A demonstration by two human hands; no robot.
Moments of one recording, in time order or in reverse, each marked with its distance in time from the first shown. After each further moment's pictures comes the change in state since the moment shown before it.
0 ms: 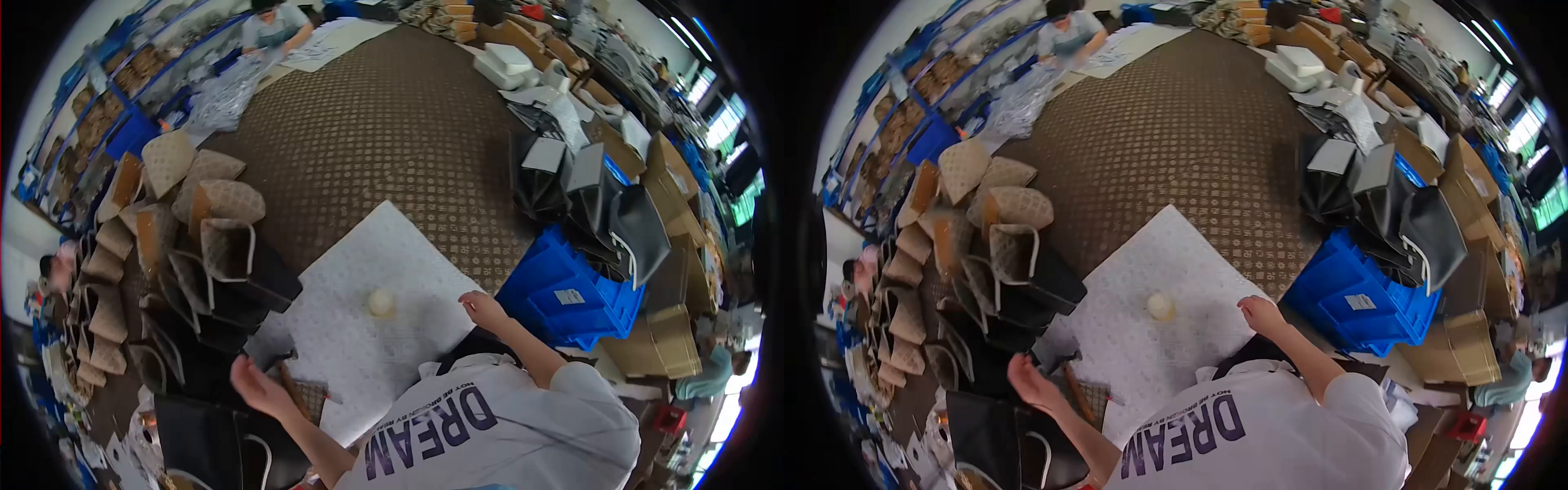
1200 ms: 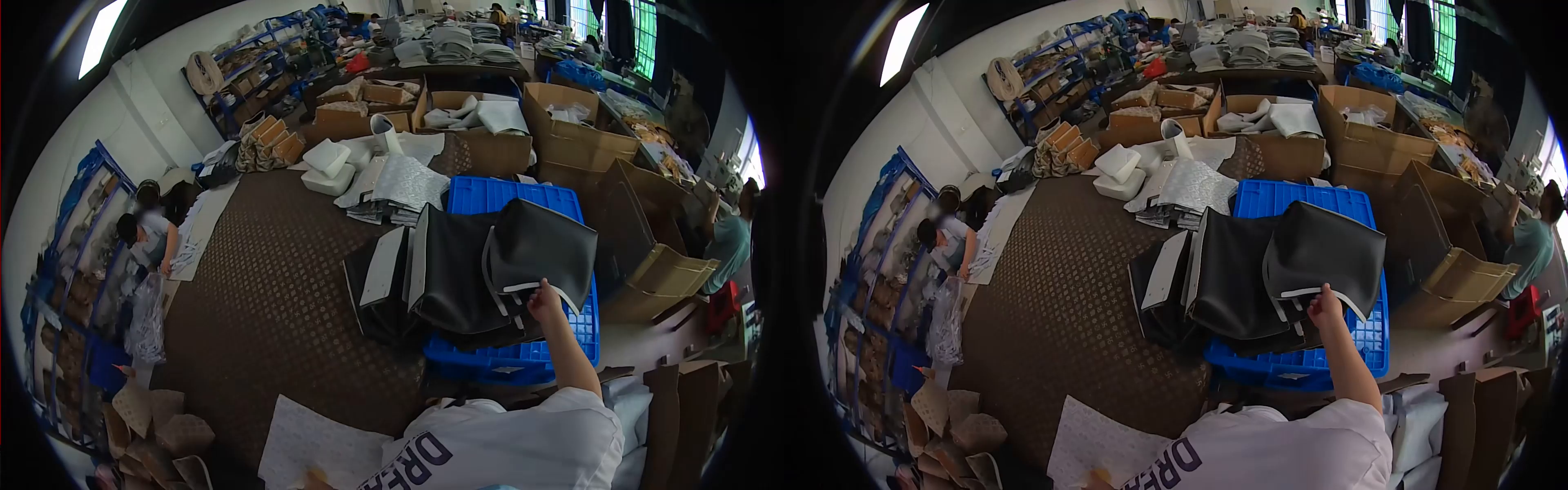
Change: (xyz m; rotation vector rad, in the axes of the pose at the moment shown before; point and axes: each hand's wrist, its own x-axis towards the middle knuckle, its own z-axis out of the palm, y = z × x) left_hand -0.174 0.085 0.328 0.249 -0.542 -0.420; right_hand -0.135 0.437 -0.313 1.975 1.351 0.731
